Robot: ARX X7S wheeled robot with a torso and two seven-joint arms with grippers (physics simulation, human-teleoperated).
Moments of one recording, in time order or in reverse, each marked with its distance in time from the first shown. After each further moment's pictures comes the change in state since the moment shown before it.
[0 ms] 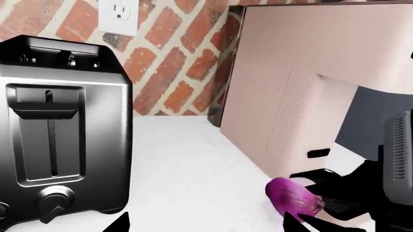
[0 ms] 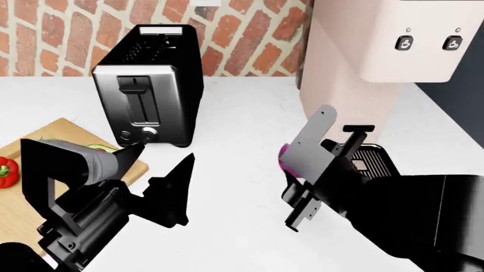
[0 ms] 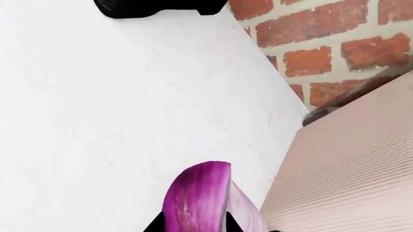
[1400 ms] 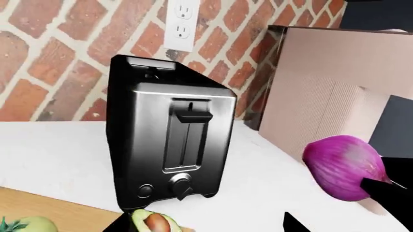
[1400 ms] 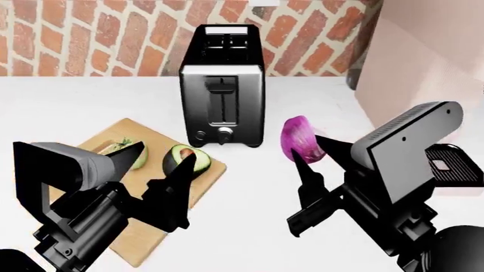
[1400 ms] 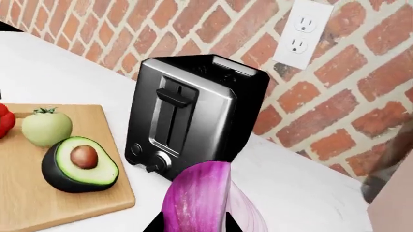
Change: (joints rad) left arm 0.010 -0.008 -0.002 0.037 -0.016 0.025 -0.026; right arm -0.321 0.229 0.411 -0.303 0.349 -0.440 0.269
